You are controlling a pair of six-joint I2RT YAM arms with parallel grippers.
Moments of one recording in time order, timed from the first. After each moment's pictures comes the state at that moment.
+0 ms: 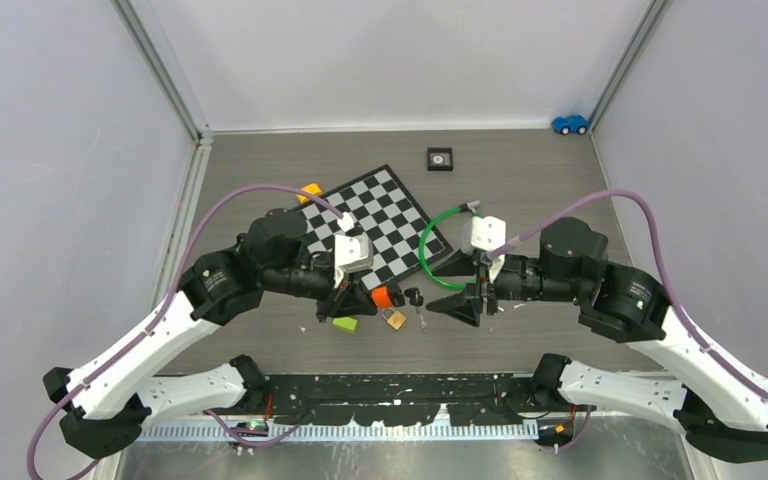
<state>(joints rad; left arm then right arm) -0.90 0.95 1.19 -0.75 0.62 0.12 0.98 0.82 1.23 -0.66 -0.39 -0.13</state>
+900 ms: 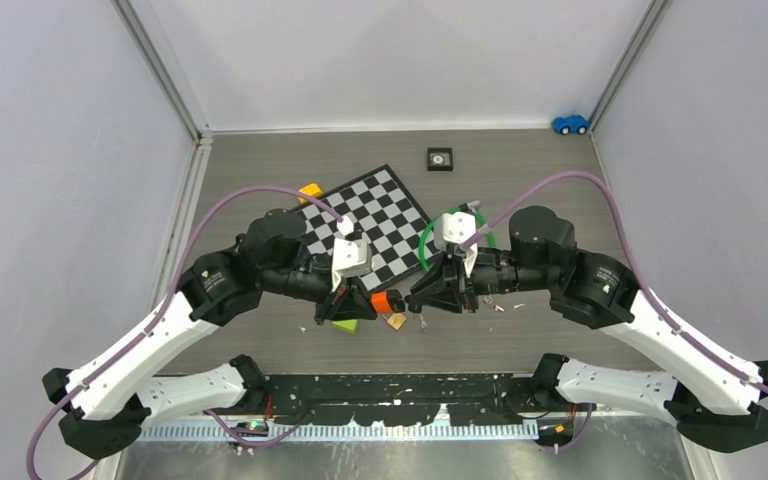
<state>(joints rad) -0.90 0.95 1.19 -0.76 0.68 0.16 0.97 0.92 1.24 -0.60 -0.54 -0.10</state>
